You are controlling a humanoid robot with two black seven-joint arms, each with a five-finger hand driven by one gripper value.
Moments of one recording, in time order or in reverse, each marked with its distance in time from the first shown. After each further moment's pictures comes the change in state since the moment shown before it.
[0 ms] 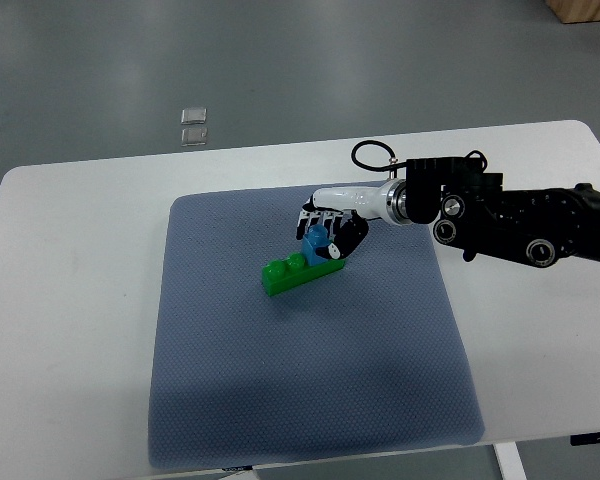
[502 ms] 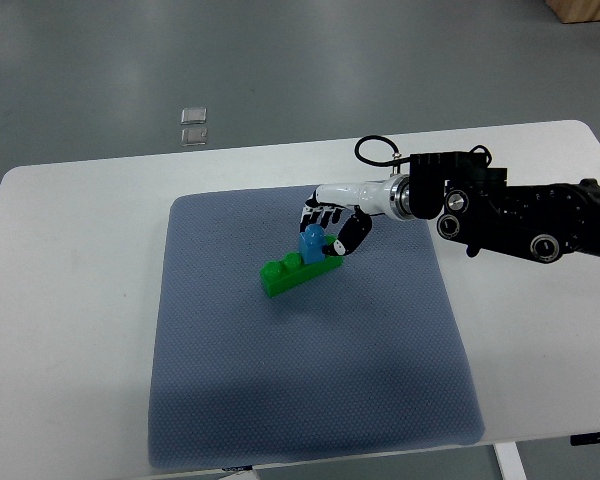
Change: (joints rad) left arm 0.000 0.000 -0.002 0.002 0.000 0.000 0.000; right arm 0.010 -0.014 0.003 0.002 0.008 0.011 0.002
